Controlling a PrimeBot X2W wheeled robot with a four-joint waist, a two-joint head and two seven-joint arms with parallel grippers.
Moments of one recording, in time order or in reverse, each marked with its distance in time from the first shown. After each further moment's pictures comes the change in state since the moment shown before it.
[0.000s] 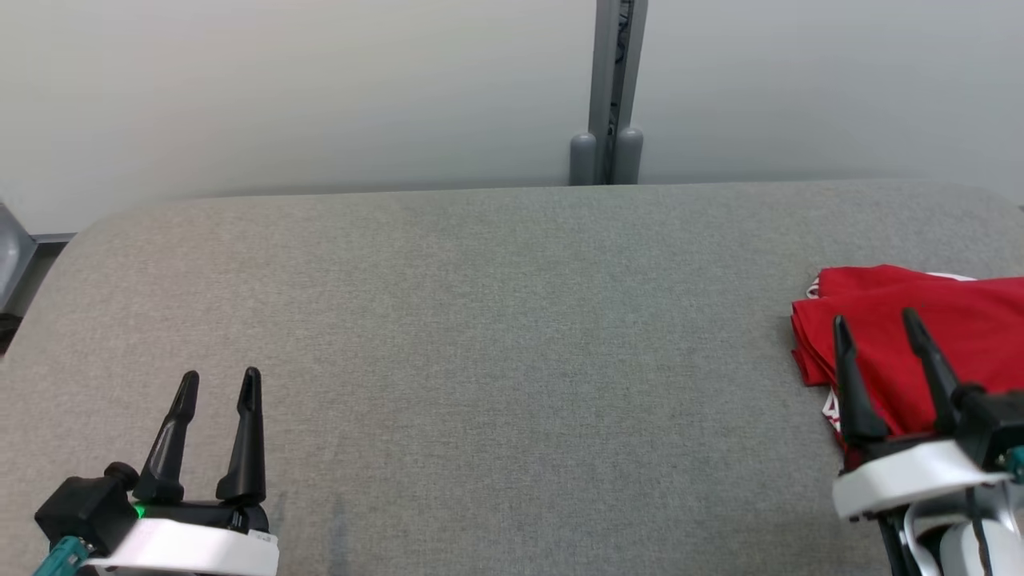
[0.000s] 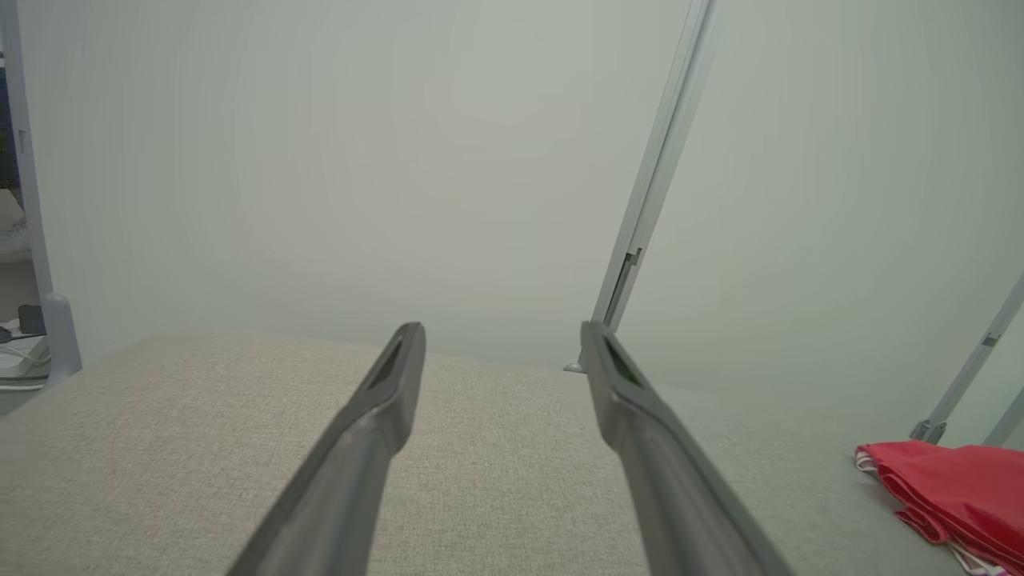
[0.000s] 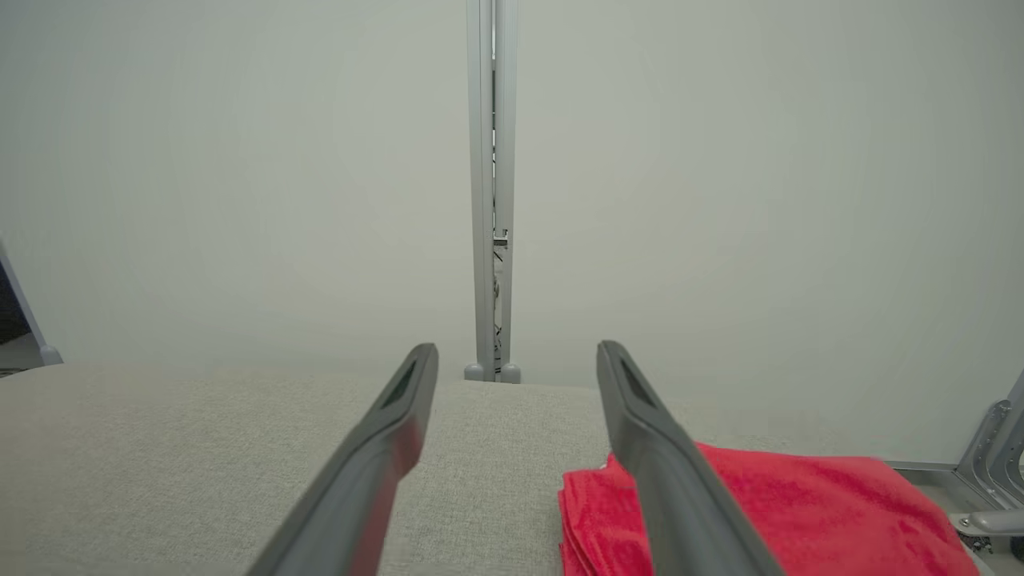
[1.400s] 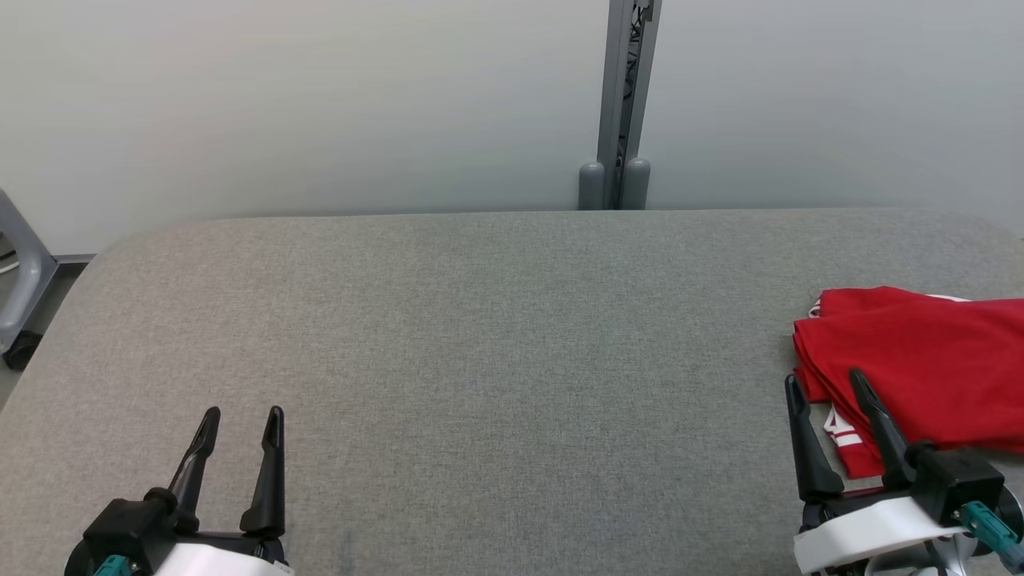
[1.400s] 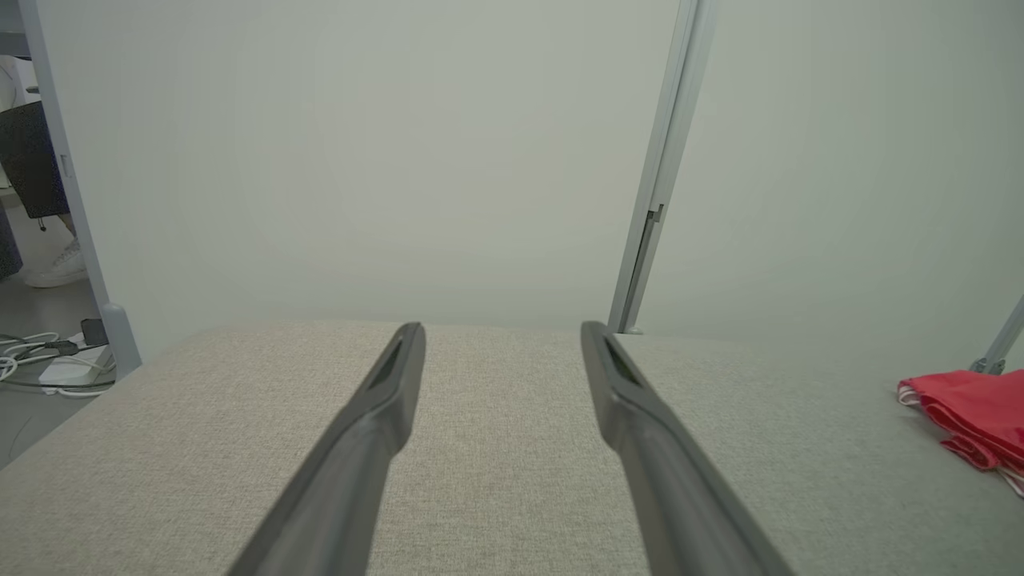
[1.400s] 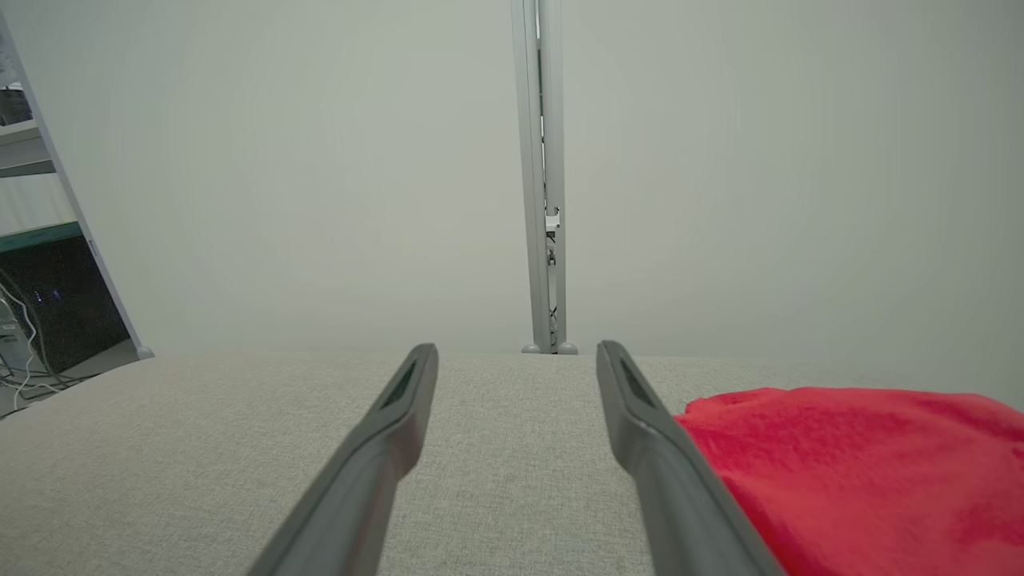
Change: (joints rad) left arm 0.043 -0.044 0.022 0.050 0.170 0.000 0.000; right arm 0.096 0.017 0.094 0.078 0.080 0.000 -0.114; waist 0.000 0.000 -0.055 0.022
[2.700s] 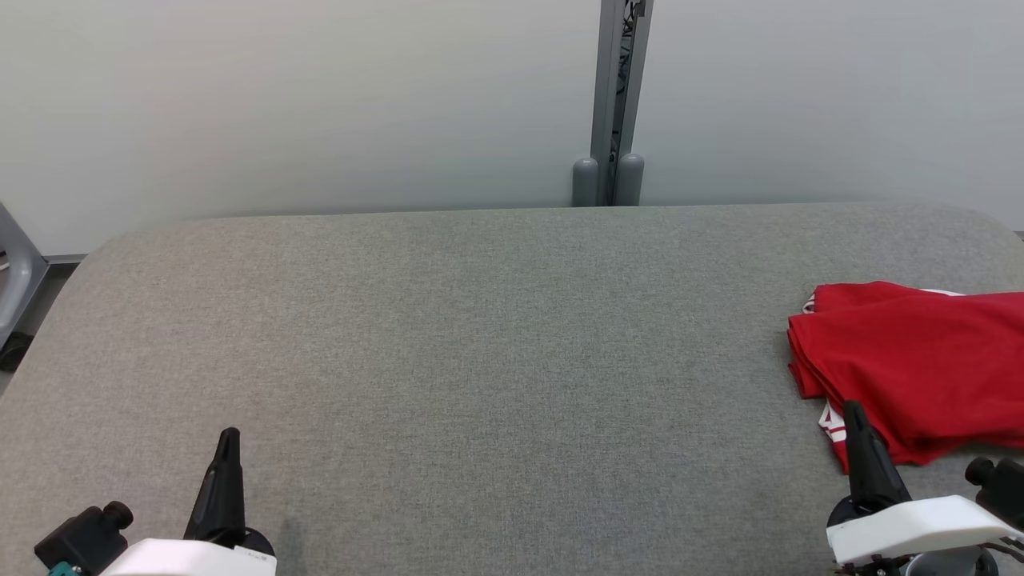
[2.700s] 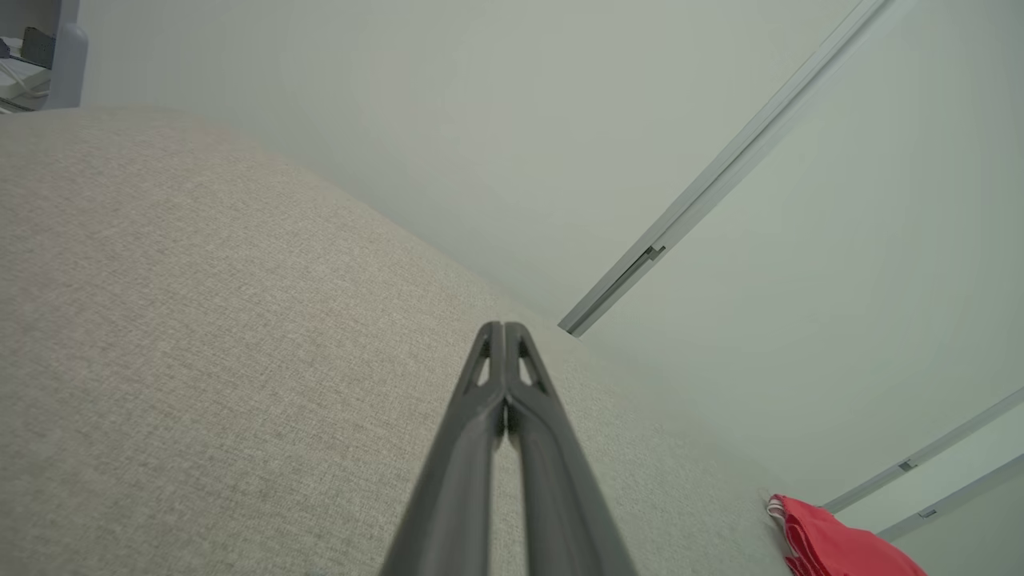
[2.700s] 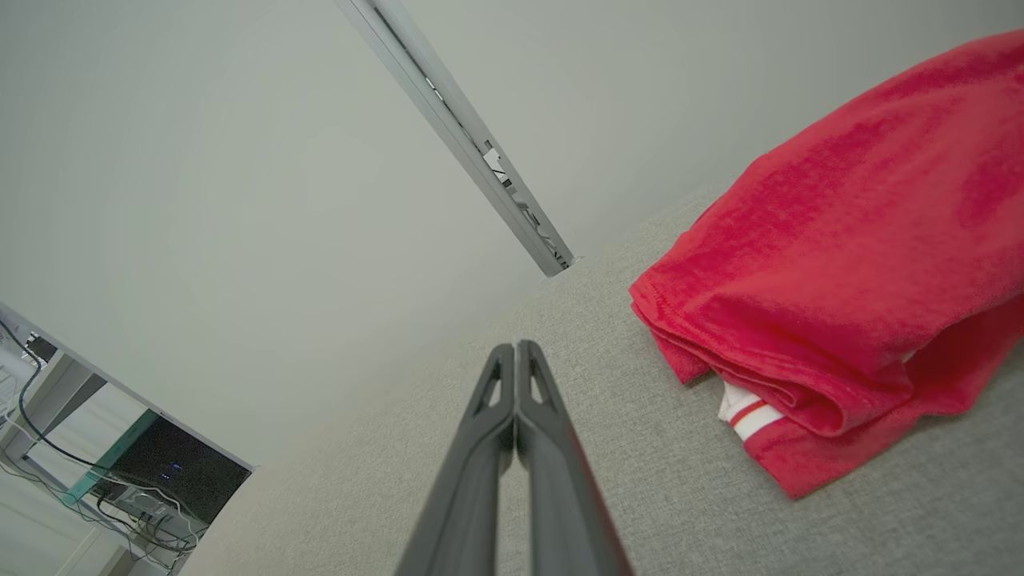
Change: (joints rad) left arm -0.009 -0.031 0.027 0.062 -0.479 0.000 0.139; right arm 0.015 0.011 -0.044 0.050 0.524 0.000 0.134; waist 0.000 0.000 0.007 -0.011
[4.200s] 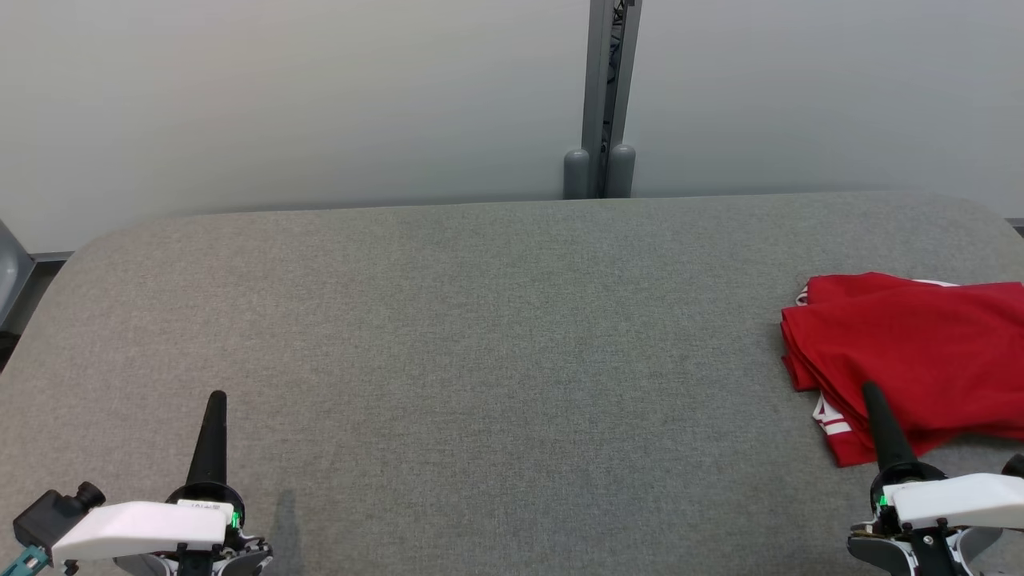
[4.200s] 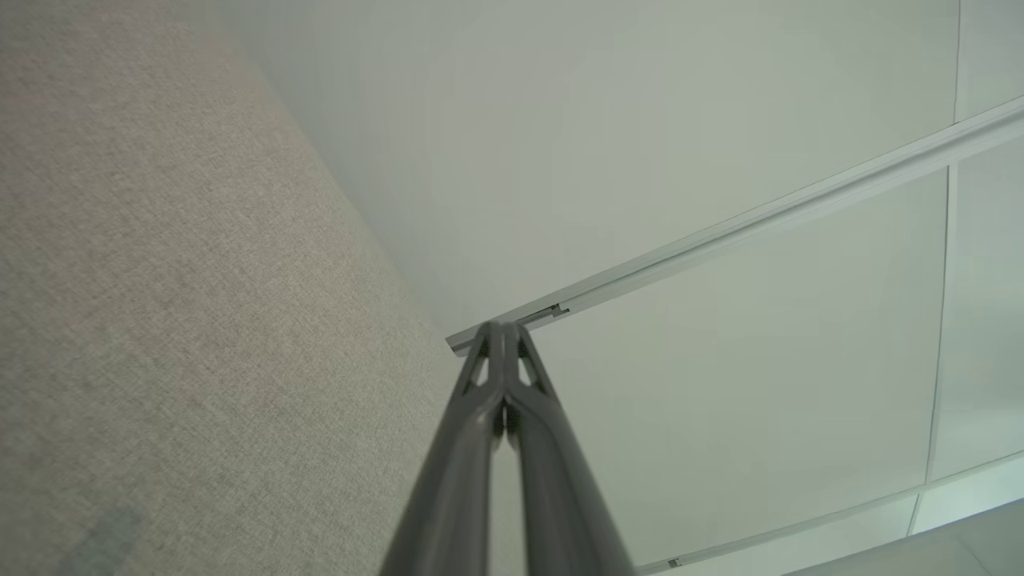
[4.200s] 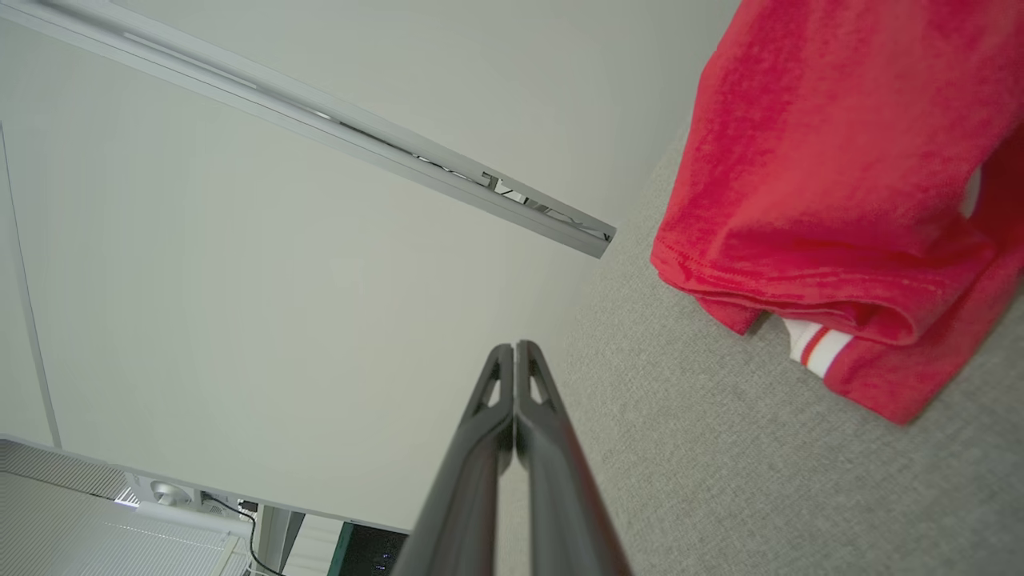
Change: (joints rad) left arm -0.080 -0.016 0.041 0.002 -0.500 0.000 0.140; right arm -0.048 -0.005 -0.060 0.000 0.538 0.000 0.137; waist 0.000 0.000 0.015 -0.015
